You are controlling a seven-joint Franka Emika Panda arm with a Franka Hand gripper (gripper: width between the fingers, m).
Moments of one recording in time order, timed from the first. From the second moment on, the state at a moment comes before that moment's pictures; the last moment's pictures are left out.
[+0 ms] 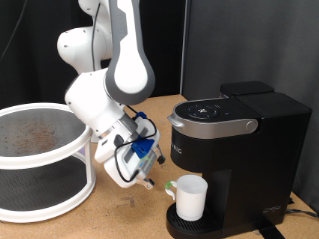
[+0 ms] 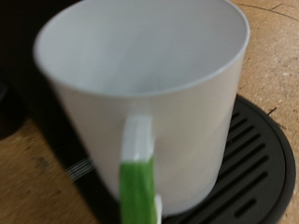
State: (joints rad) arm 0.41 0.10 -0.42 -2.63 1.68 2.47 -1.60
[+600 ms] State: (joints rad) arm 0.38 -0.03 -0.45 -2.70 1.55 2.41 -1.58
